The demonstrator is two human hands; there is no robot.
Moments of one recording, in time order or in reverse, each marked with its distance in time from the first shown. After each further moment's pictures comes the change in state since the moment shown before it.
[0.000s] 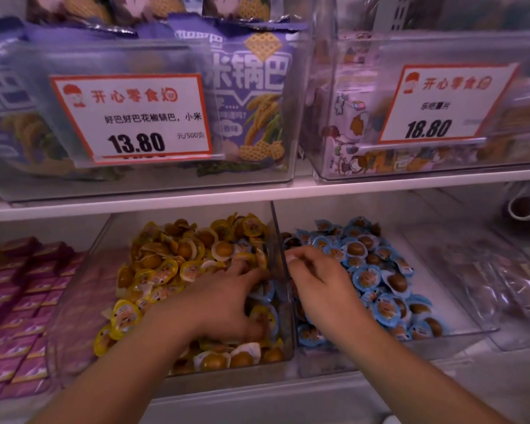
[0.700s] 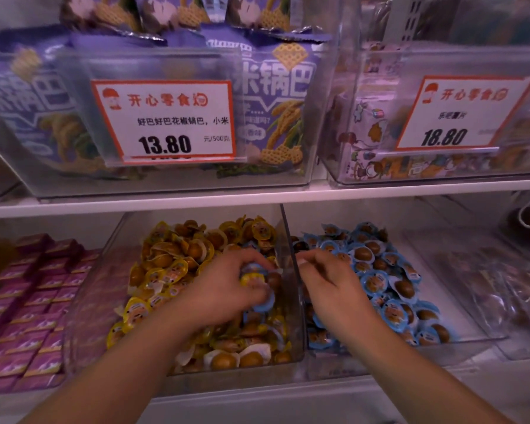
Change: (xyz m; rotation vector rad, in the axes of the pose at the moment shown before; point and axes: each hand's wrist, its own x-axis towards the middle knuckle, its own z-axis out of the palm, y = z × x) left_hand -0.010 -0.002 -0.007 -0.703 0.378 0.020; right_hand -0.002 -0.007 -0.002 -0.026 0.005 0.004
